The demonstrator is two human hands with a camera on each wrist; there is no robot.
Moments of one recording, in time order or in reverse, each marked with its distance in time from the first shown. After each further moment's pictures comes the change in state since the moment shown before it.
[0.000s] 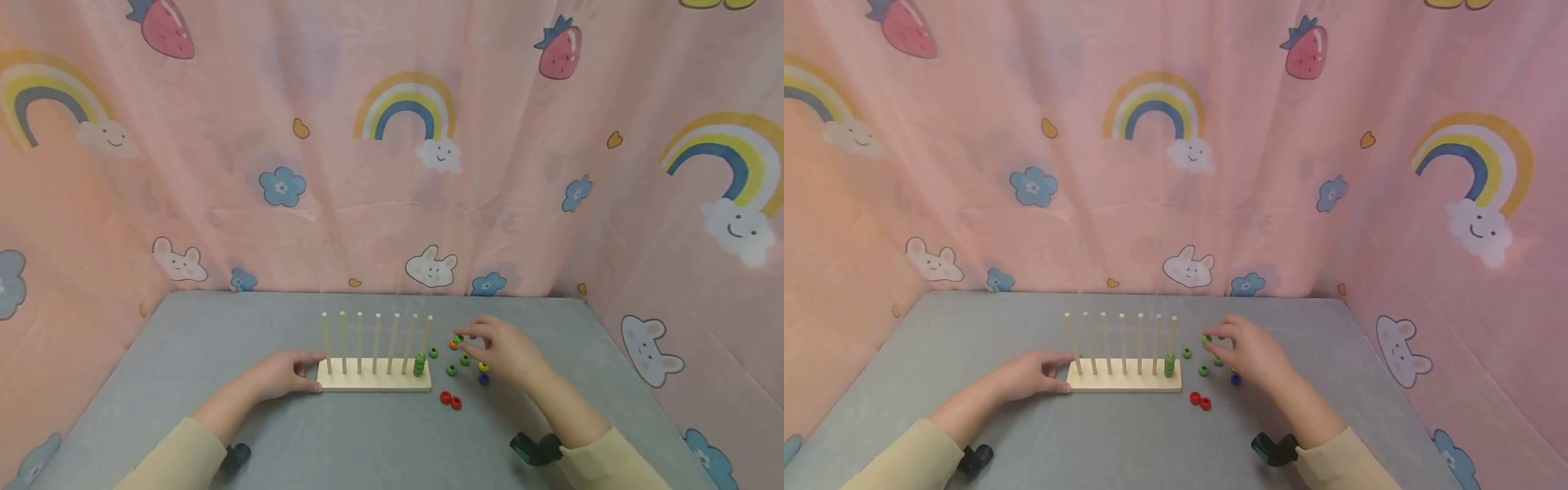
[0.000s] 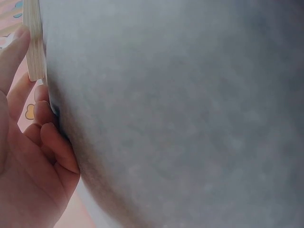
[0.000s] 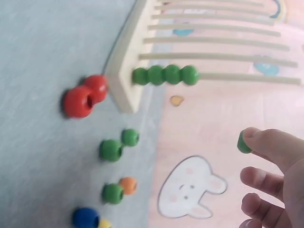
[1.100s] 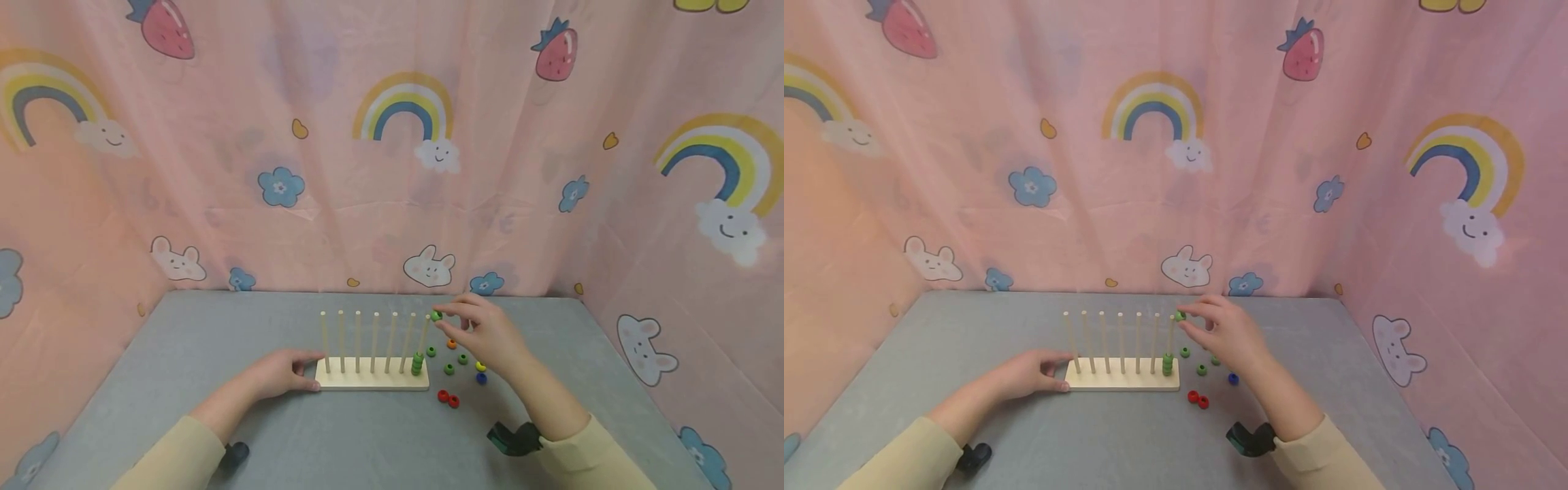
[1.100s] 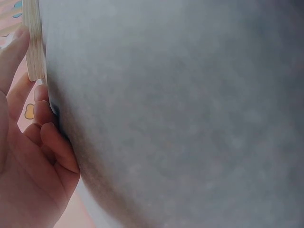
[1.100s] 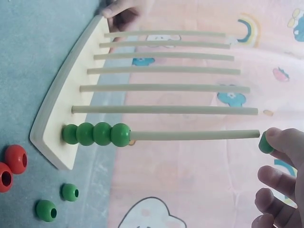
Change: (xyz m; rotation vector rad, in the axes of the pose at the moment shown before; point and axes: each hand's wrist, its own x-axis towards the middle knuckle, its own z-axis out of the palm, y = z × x) left_hand -0.001 0.002 -0.001 -0.021 -0.011 -0.004; right_hand 0.006 -0.045 -0.021 0.108 0.245 -0.195
